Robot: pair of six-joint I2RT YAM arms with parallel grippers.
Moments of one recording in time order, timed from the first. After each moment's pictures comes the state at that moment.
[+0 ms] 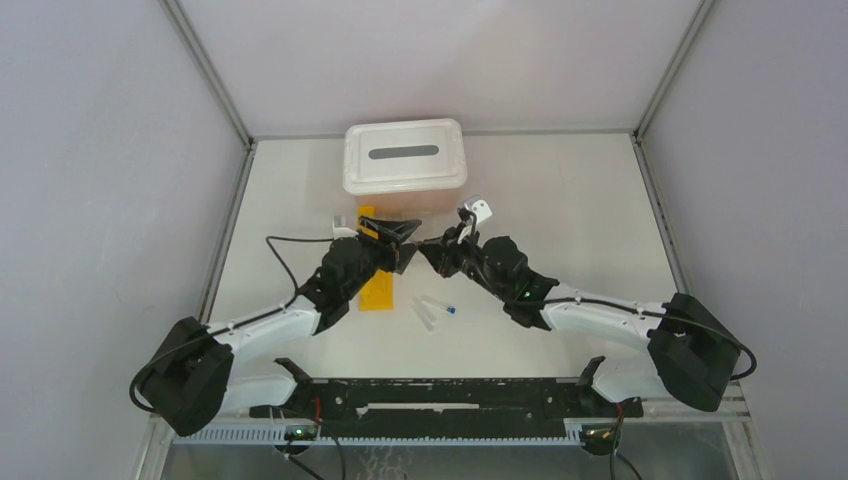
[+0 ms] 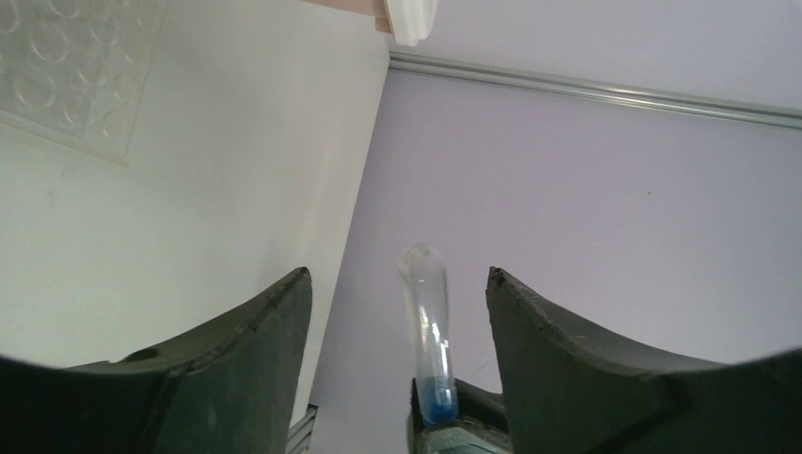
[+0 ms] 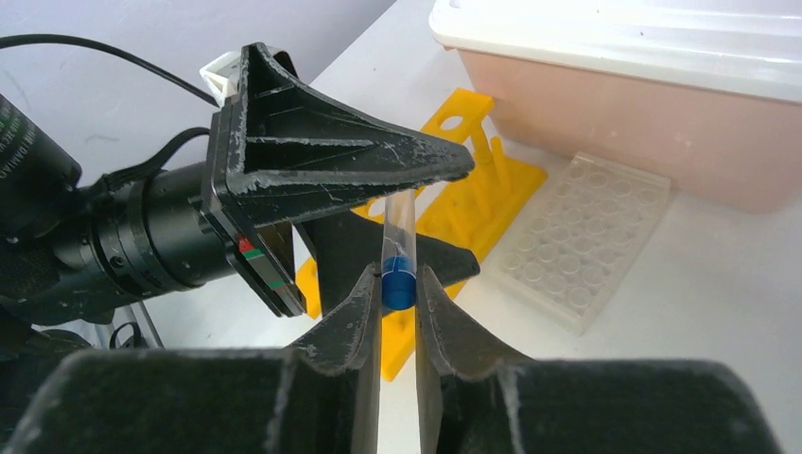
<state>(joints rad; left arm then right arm) -0.65 1.19 0.47 0.51 -0.10 -1.64 0.91 1.31 0.66 0.55 0.09 0.39</state>
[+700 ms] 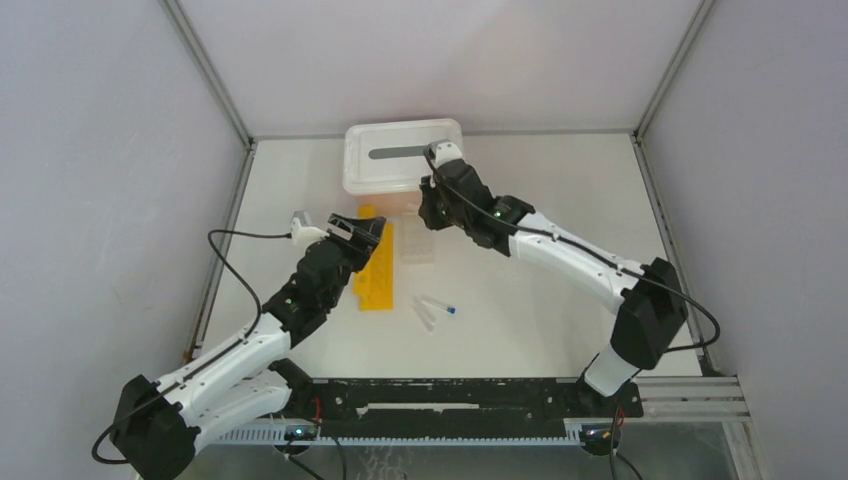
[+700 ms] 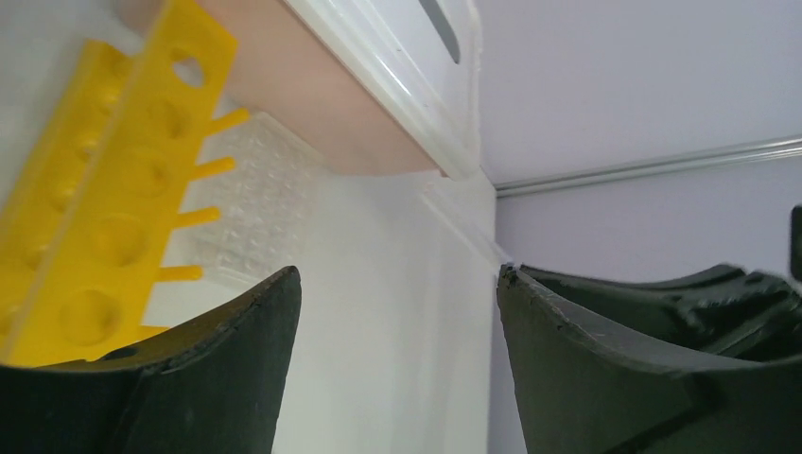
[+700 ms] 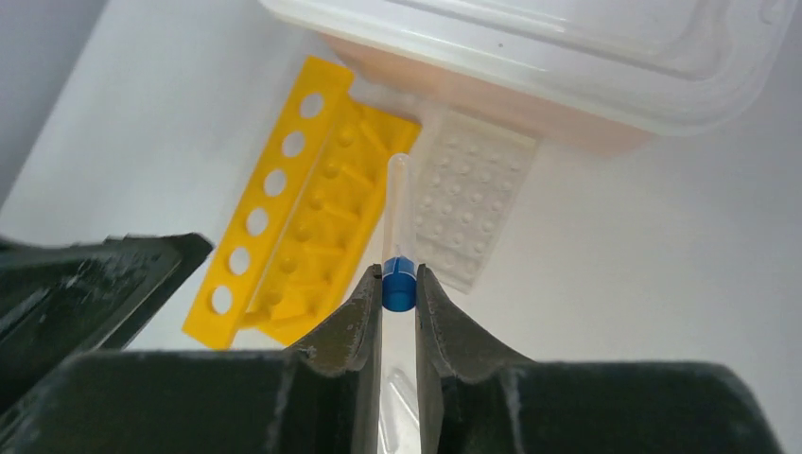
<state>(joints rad) -0.64 0.89 0.52 0.14 -0.43 -1.23 0.83 1.56 1.33 -0.30 0.17 0.36</state>
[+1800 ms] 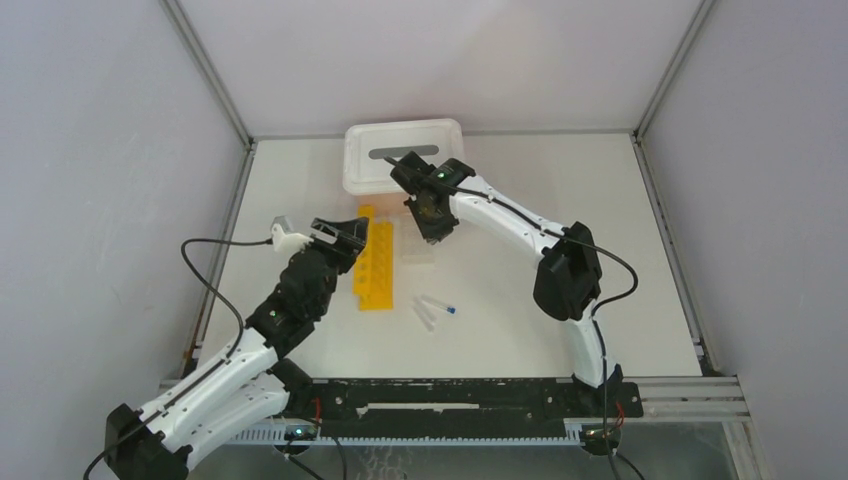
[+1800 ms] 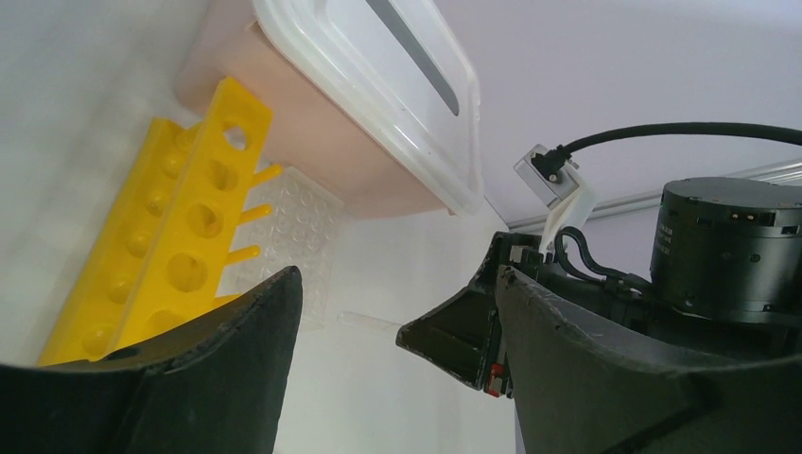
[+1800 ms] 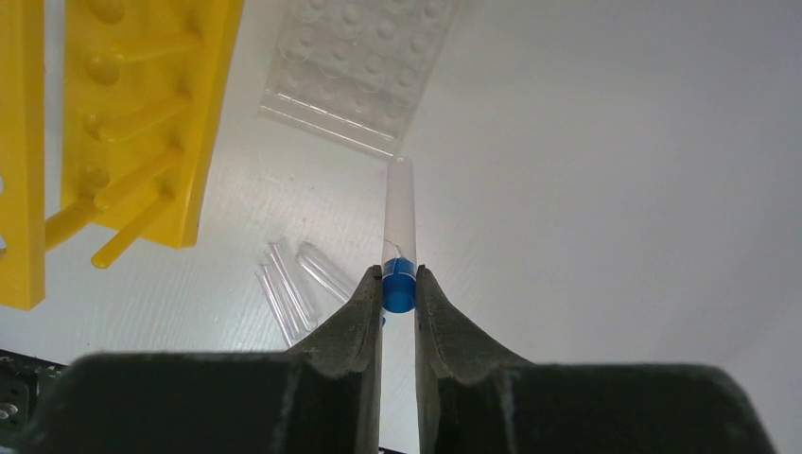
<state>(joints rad) -0.64 0.74 0.51 0.04 -0.55 -1.12 0.81 2.09 2.02 -1.17 0.17 0.33</state>
